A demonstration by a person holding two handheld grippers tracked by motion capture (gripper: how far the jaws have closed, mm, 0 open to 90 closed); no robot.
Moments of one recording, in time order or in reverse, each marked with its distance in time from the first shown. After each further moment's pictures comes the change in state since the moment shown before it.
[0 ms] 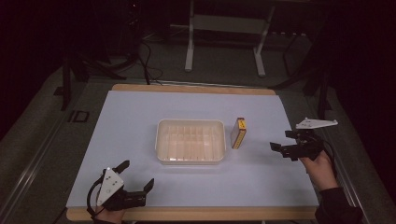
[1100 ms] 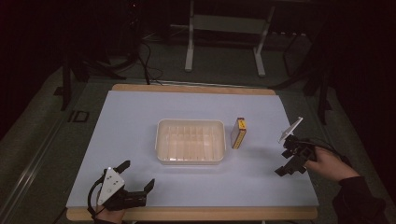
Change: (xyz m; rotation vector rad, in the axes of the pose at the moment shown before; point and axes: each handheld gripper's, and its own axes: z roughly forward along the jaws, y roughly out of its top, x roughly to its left) left arm 0.000 0.000 0.001 0.009 -0.010 0.006; right arm 0.003 0.004 0.023 0.661 0.231 -0.221
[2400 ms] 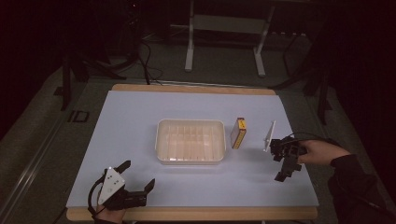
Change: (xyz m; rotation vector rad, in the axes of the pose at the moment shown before) left arm 0.000 0.000 0.001 0.001 -0.004 -0.005; right arm 0.016 0.040 0.012 0.283 0.088 -0.343
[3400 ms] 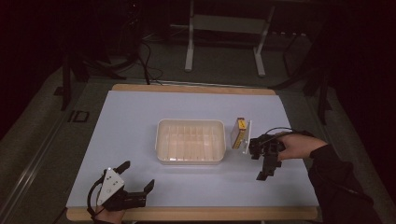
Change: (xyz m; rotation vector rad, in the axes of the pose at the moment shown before) left arm 0.000 -0.001 -0.002 0.004 0.000 -0.003; right arm 0.021 0.063 -0.010 -0.009 0.008 -0.207
